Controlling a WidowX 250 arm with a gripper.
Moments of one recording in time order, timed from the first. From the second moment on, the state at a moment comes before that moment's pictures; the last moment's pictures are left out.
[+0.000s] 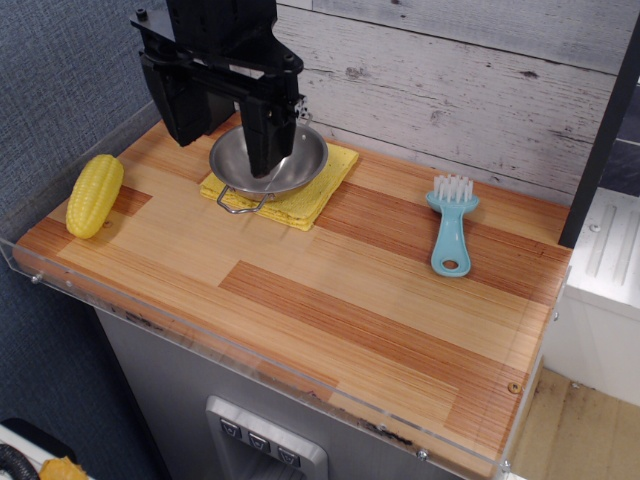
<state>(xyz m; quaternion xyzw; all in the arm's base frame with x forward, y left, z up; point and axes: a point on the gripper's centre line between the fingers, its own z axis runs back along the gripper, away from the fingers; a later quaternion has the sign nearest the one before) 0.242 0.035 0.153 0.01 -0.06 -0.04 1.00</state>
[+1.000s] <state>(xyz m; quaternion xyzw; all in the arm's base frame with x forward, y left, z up) 0.264 0.151 0.095 -0.08 0.00 0.08 0.99</state>
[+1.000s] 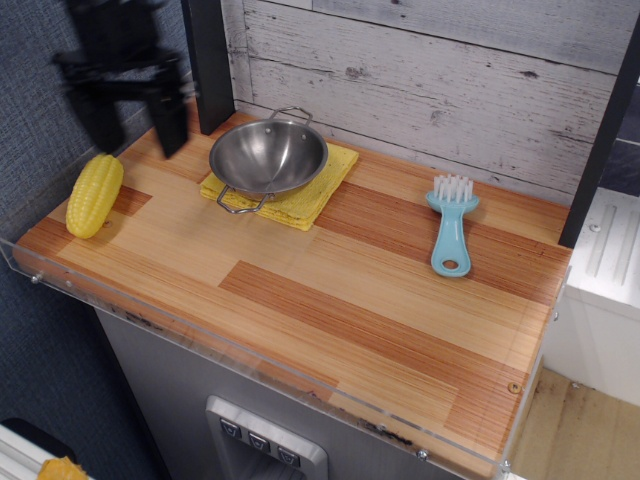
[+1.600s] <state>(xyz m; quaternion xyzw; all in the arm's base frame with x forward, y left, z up) 0.273 0.194 0.049 0.00 -0.04 0.07 1.00</state>
